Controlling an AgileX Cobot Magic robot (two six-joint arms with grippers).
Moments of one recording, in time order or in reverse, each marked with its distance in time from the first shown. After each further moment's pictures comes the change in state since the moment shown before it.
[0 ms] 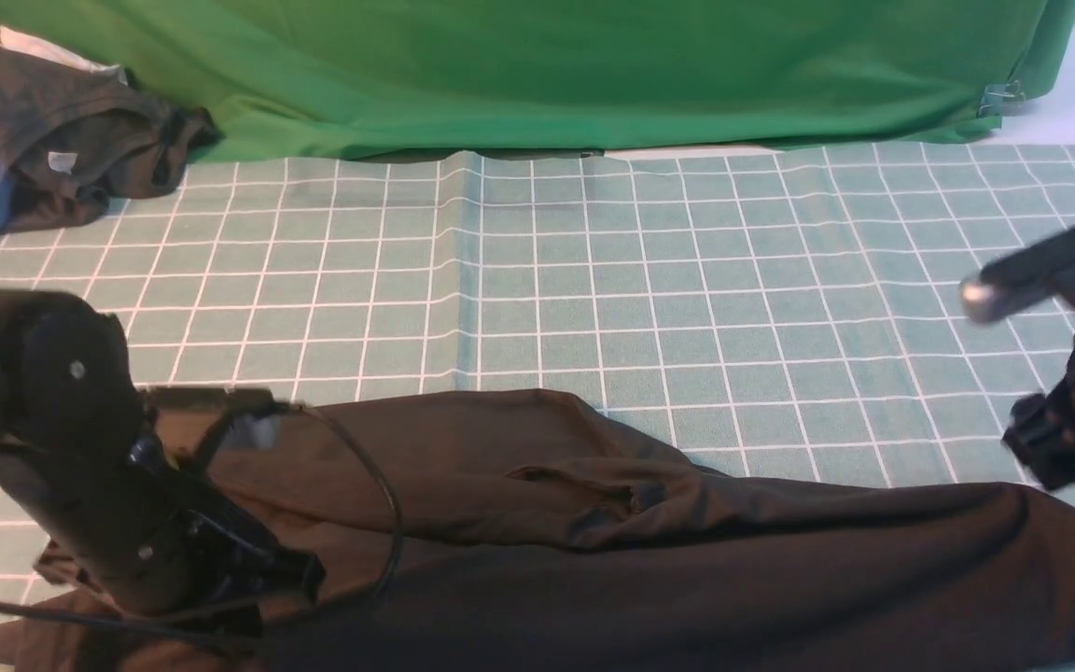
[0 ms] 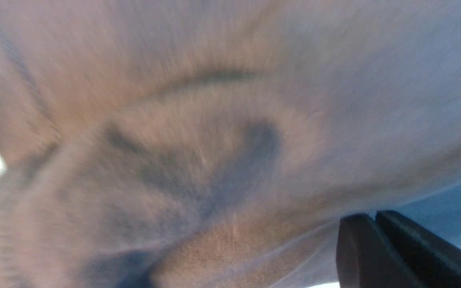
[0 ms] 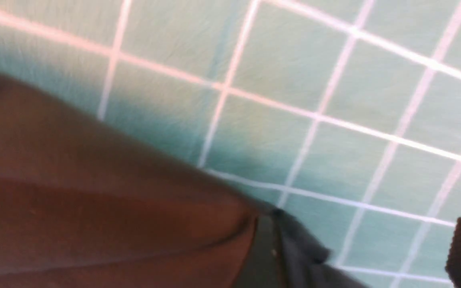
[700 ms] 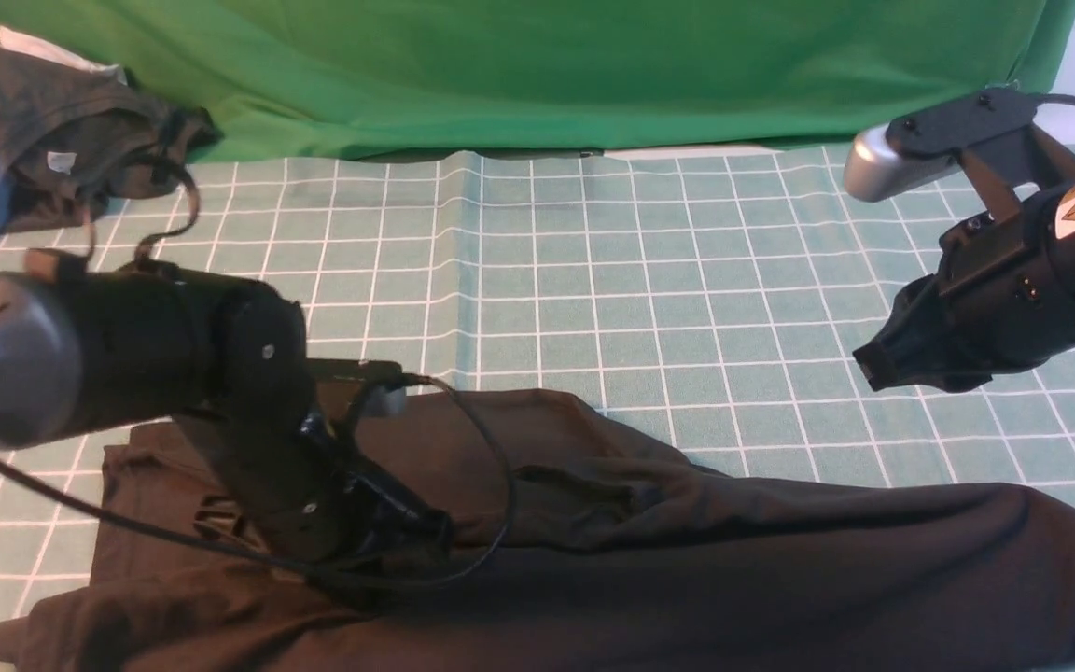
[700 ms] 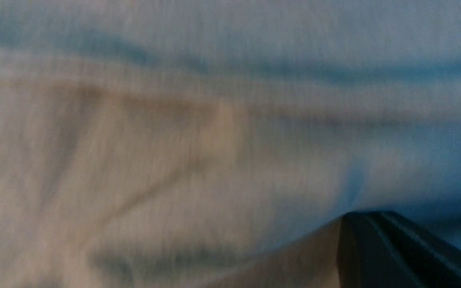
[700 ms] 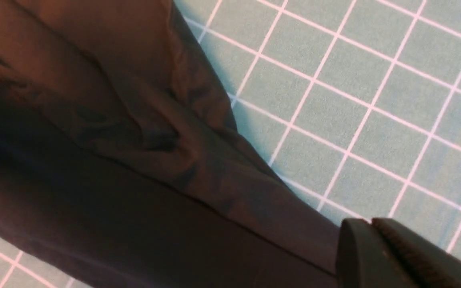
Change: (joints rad) right arm 0.194 -0.163 -0.063 0.437 -0.120 -0.200; left arm -0.164 0.250 -0.145 -0.038 -0.151 -0.097
